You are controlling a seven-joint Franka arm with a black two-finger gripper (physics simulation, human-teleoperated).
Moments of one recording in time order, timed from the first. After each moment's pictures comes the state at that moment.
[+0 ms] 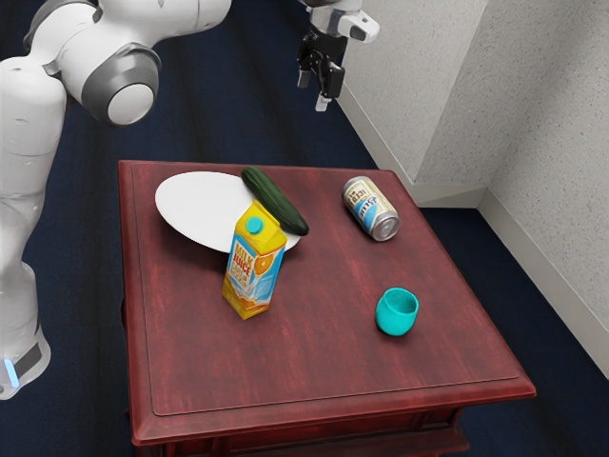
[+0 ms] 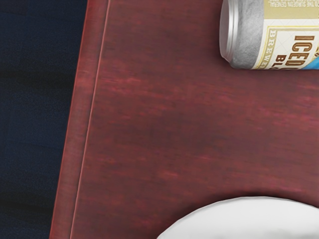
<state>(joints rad) -0.25 0.27 0.75 -1.27 -0.14 1.48 0.31</state>
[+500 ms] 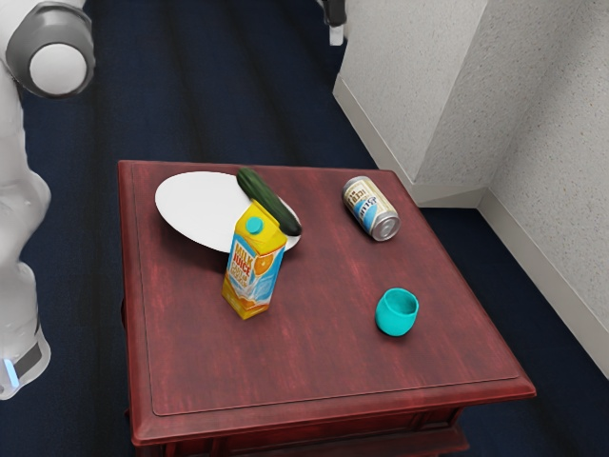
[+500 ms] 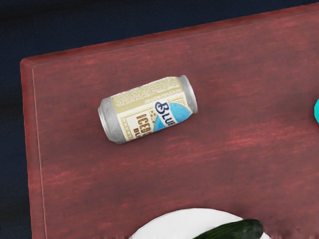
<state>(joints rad) -0.38 0.01 0.61 -1.14 -0.09 1.38 0.50</state>
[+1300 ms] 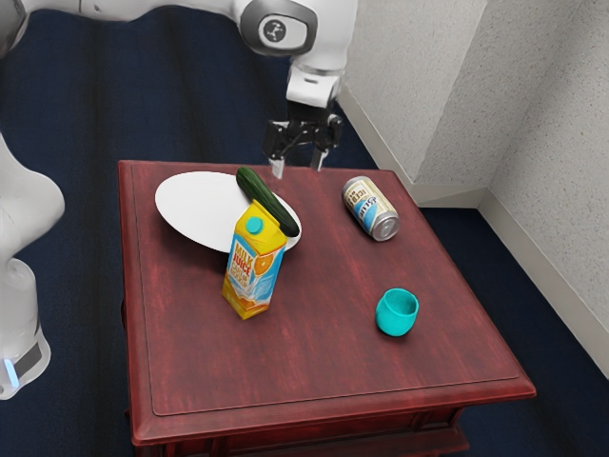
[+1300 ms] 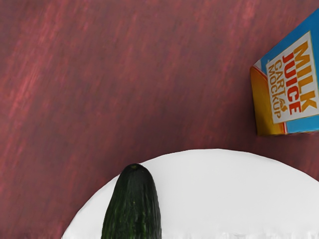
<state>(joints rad) -0.70 -0.32 0.67 -1.91 0.11 1.71 1.18</state>
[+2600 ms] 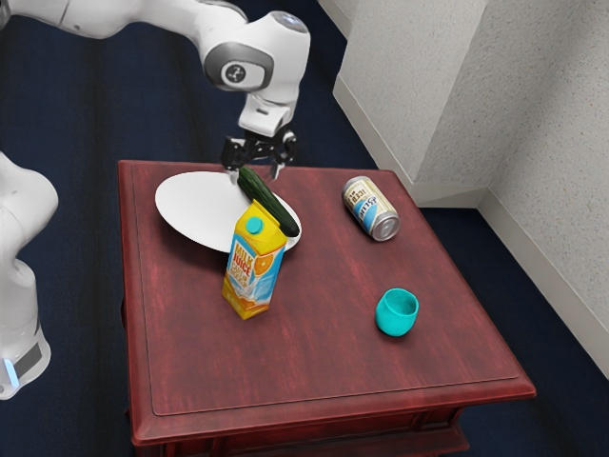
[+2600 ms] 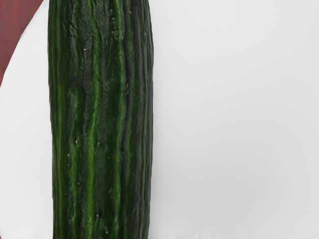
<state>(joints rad) -0.53 -0.38 0.68 -2.20 0.32 1.89 1.31</state>
